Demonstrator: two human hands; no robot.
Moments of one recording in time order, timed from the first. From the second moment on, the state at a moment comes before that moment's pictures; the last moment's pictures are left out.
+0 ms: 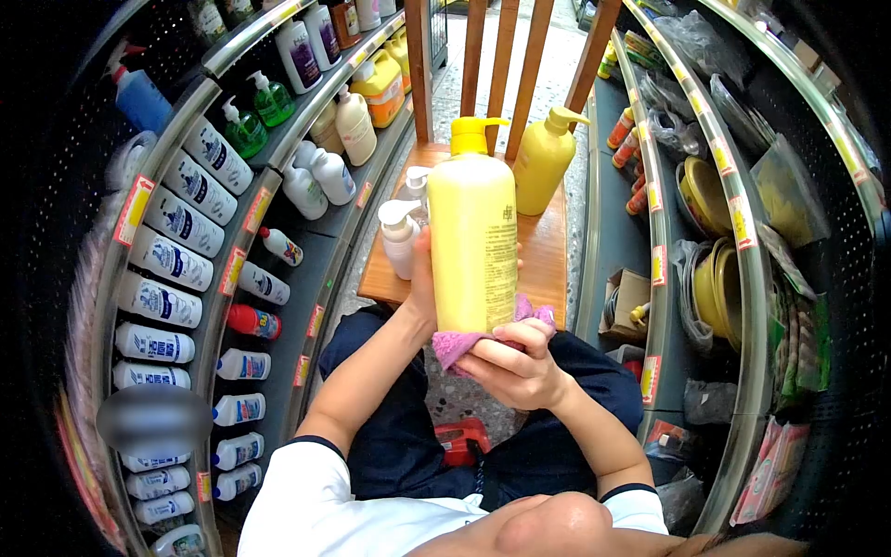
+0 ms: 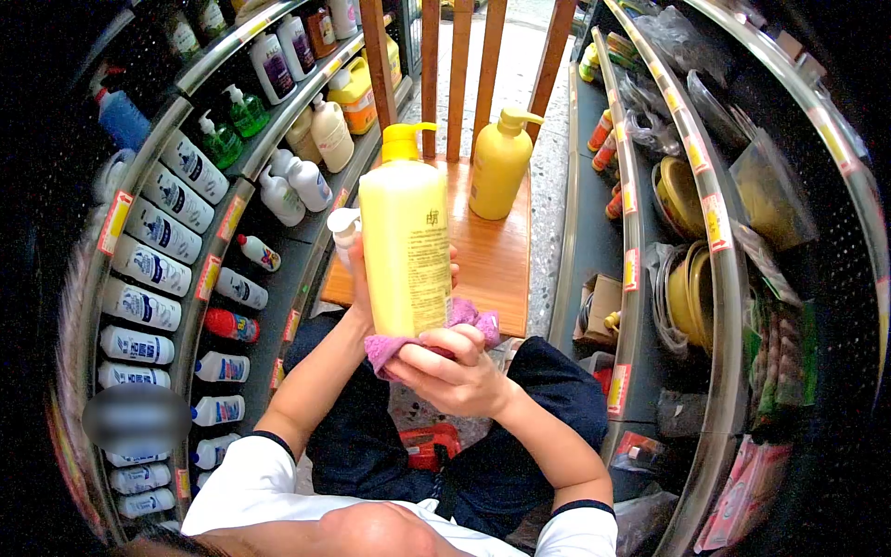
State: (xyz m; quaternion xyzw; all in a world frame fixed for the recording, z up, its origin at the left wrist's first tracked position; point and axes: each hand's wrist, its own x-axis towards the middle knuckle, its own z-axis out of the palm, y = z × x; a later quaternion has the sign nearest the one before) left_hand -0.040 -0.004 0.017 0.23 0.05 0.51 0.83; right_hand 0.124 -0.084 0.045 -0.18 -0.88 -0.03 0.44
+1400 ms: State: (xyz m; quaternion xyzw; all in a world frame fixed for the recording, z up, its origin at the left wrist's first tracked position) left_hand -0.032 -0.008 -0.012 0.29 0.08 0.45 0.84; right_hand 0.128 0.001 0.065 -0.37 -0.64 0.25 0.63
